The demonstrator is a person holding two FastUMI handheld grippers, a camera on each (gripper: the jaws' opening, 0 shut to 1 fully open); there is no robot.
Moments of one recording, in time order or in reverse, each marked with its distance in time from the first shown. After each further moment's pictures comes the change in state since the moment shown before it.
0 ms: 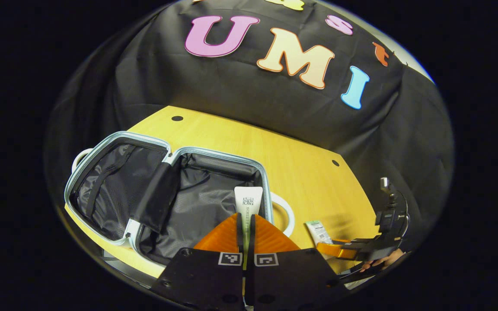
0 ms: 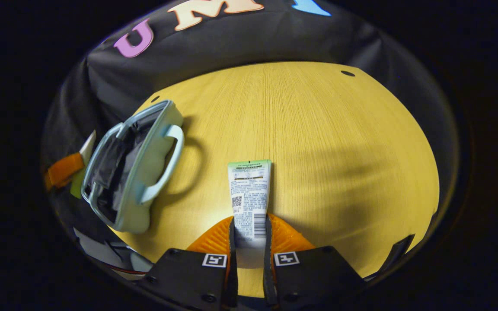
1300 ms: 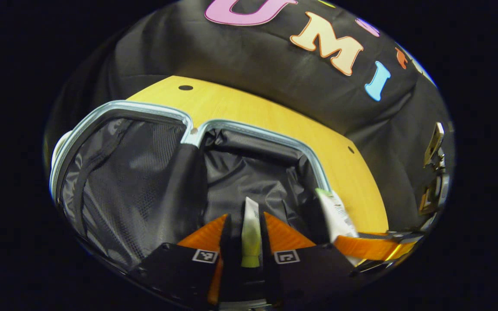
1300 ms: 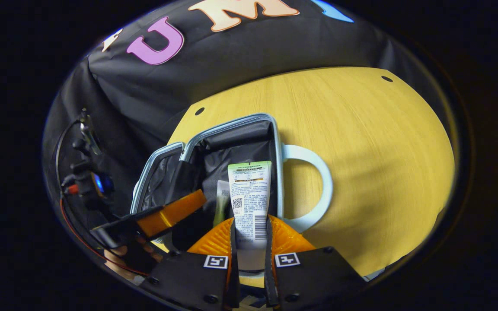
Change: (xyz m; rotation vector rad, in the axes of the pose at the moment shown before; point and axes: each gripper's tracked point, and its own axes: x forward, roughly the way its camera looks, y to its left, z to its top) left arm 0.060 0.091 -0.002 -0.044 0.127 -0.077; right arm 0.013 0.218 0.014 0.051 -0.013 0.135
